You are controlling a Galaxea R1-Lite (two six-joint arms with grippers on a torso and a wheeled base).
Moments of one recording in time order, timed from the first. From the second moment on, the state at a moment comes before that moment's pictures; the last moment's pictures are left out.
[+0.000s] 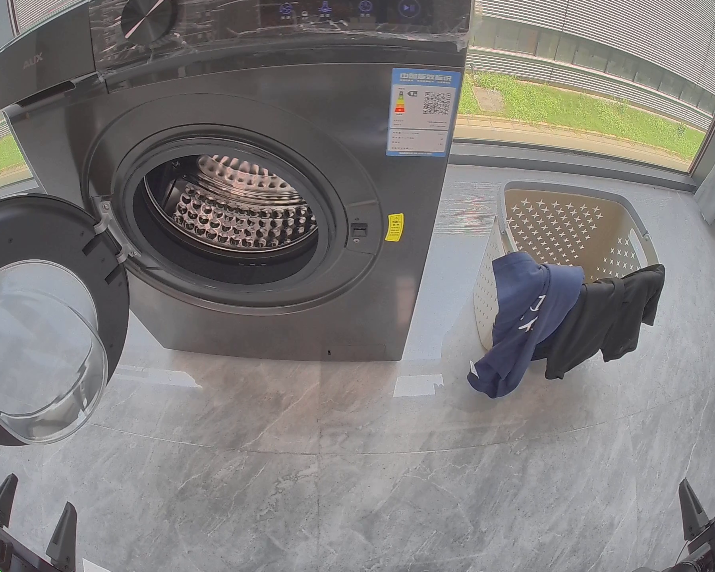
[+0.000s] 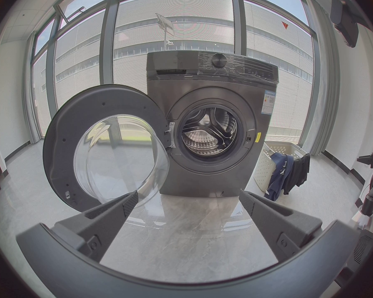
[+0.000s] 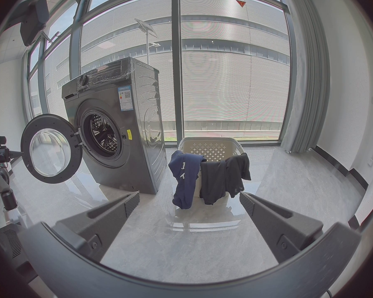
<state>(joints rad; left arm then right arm) 0.00 0.02 -0.02 0.00 0.01 -0.04 0.00 0.01 -0.02 0.00 0.02 0.00</state>
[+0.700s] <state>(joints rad) 0.00 0.02 -0.02 0.00 0.01 -0.03 0.00 0.01 -0.02 0.00 0.02 0.00</state>
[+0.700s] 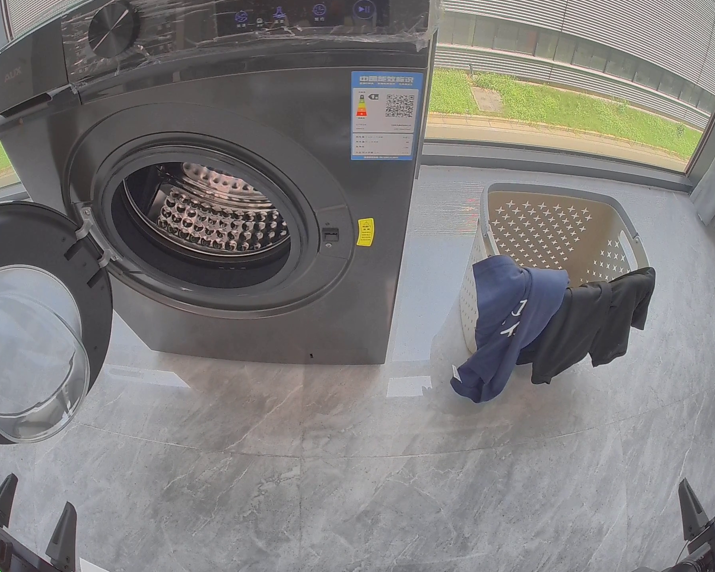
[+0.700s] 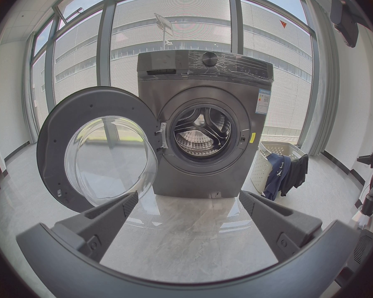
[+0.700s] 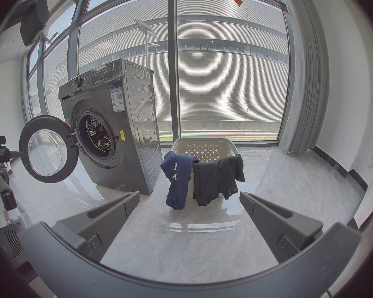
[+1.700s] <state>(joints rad) 0.00 0.02 -0.02 0.00 0.01 -0.03 0.00 0.02 -0.02 0.00 0.02 0.00</state>
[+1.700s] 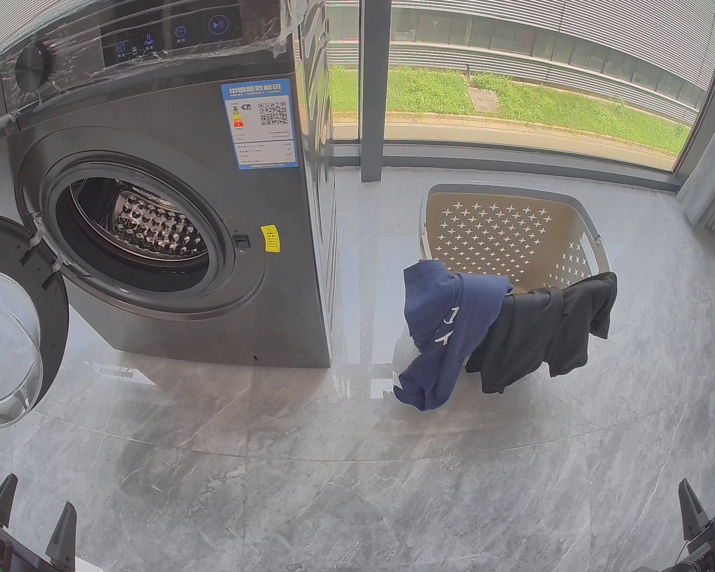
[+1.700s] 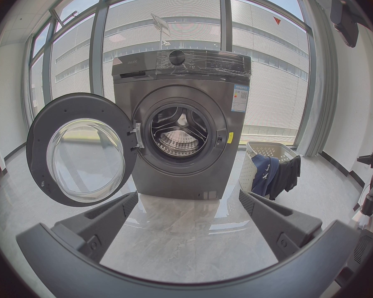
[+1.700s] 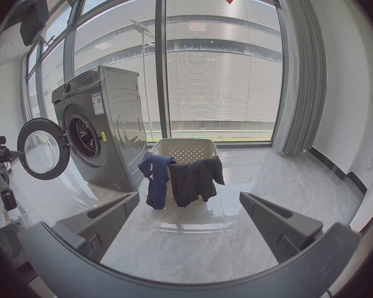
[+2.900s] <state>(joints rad) 0.00 0.02 -0.02 0.00 0.01 -0.03 0.00 0.02 -0.02 0.00 0.02 0.00</state>
